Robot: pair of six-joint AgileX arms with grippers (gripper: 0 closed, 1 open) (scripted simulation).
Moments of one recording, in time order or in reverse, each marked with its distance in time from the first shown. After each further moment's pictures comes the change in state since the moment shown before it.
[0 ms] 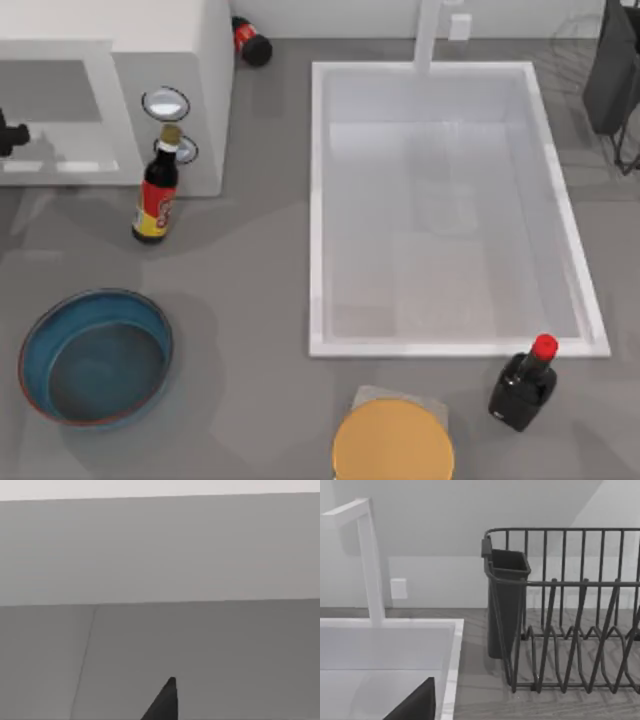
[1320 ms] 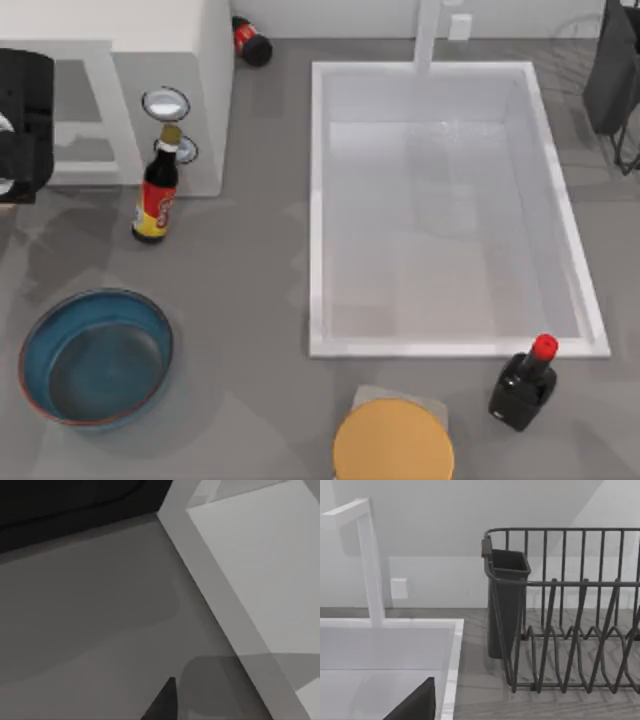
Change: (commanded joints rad) left arm -0.276 0.120 0.318 -0.865 -0.846 -1.106; right arm 0.000 0.000 0.000 0.000 0.000 0.000
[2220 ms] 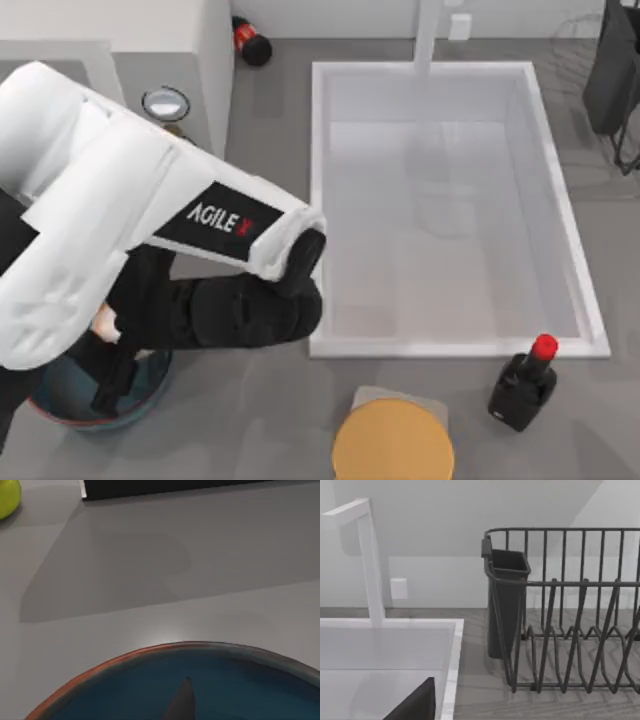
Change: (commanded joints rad) left arm -0.638 0.276 0.186 -1.432 -0.344 -1.507; right arm 0.000 0.000 0.000 0.000 0.000 0.000
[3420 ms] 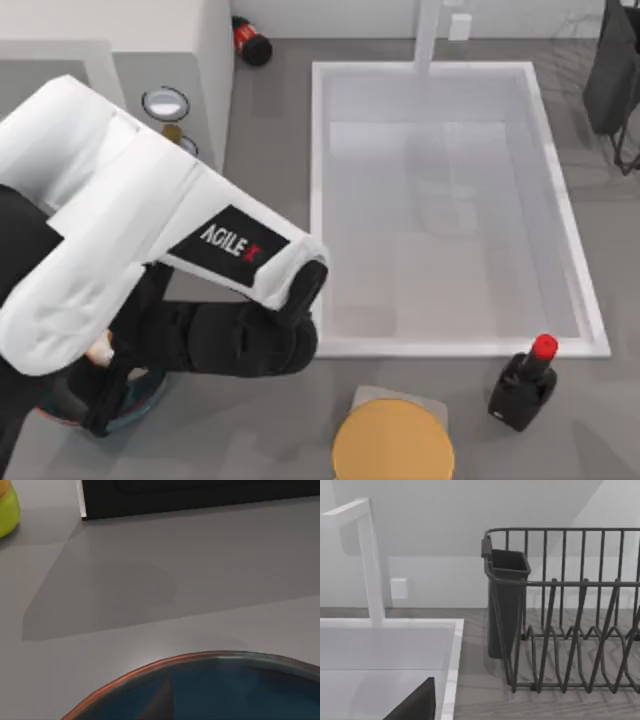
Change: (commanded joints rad) left arm -0.012 0.022 -0.066 -0.007 -0.060 -0.074; right arm 0.000 0.000 0.000 0.000 0.000 0.000
